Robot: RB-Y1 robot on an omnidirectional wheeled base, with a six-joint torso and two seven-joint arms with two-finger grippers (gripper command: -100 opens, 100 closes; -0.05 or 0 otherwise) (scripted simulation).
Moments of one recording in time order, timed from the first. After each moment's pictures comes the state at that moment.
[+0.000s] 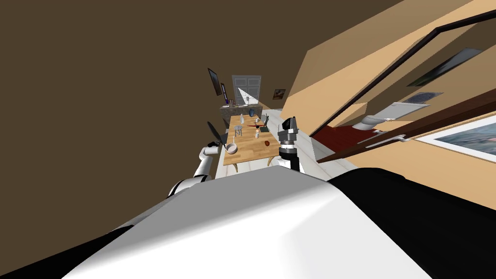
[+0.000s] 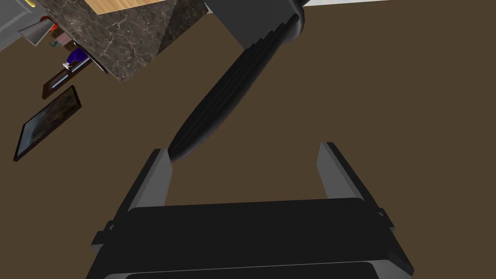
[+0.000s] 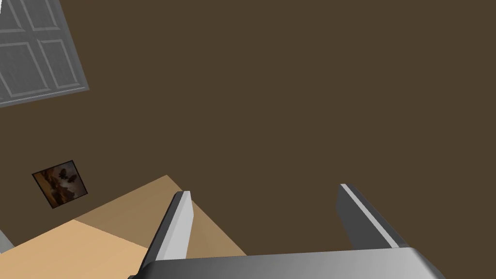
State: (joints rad) left arm -0.44 0.20 0.10 -1.06 -0.05 0.54 -0.29; right arm 0.54 0.01 -0.07 -2.34 0.00 -0.46 -0.14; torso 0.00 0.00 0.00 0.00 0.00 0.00
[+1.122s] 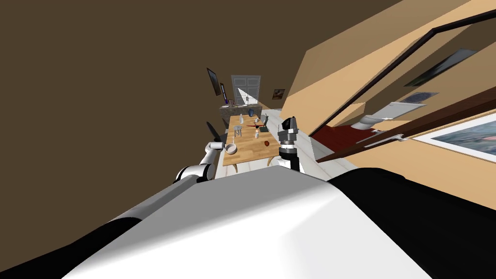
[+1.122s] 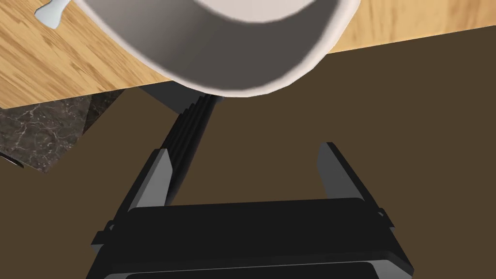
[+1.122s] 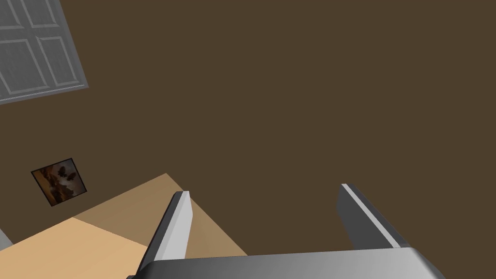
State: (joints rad) left arm -0.67 0.16 0.11 -0.74 -0.06 0.83 -0.33; right arm 0.54 0.01 -0.07 -2.34 0.00 -0.46 -0.14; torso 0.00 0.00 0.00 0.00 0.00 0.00
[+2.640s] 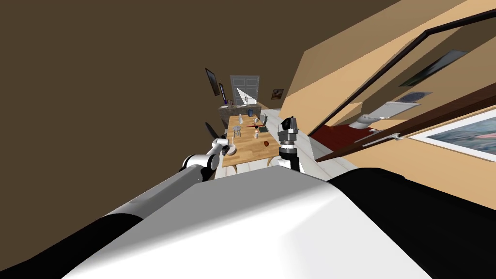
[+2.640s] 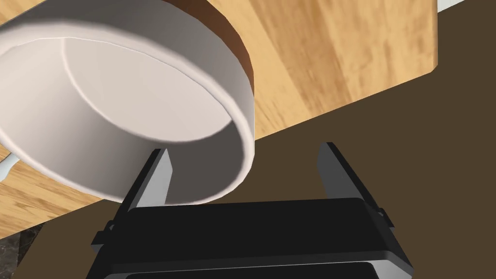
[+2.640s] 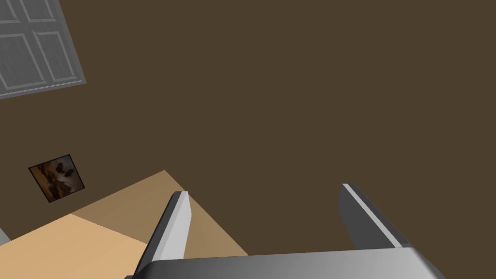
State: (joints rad) left arm -0.90 0.09 0.11 -0.42 -0.07 1.15 -0.37; right arm 0.54 0.01 -0.07 -2.34 0.00 -0.46 -0.14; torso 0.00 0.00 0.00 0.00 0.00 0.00
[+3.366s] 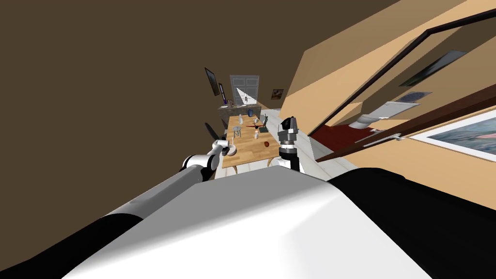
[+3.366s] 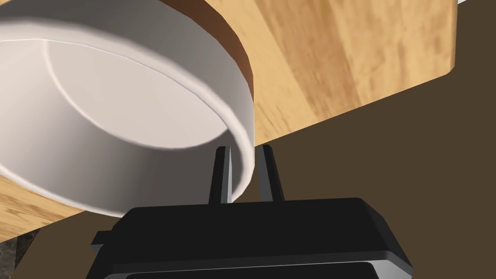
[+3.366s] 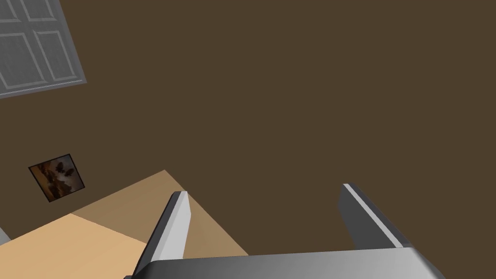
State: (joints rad) left arm -0.90 0.09 0.11 -0.37 -0.07 1.09 -0.36; right arm 0.54 0.01 -0.07 -2.34 0.00 -0.46 -0.14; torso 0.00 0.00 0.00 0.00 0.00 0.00
